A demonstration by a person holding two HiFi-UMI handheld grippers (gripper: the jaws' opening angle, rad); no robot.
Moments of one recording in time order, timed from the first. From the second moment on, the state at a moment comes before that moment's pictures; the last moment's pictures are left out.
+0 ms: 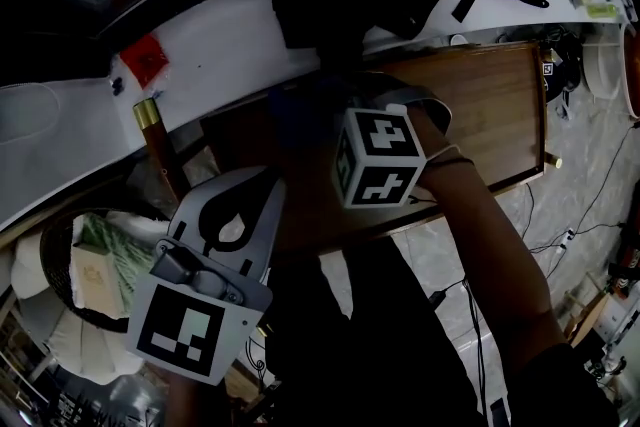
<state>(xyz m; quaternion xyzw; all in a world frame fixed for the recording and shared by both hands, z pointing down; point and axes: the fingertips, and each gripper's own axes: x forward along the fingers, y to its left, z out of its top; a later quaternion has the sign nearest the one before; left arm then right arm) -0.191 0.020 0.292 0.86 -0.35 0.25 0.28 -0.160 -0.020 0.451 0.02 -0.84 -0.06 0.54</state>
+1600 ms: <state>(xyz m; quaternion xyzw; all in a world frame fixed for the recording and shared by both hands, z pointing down) -0.155 0.022 0.294 0.87 -0.32 0.25 0.28 -0.107 0.167 0.464 -0.08 -0.84 0.09 0.53</state>
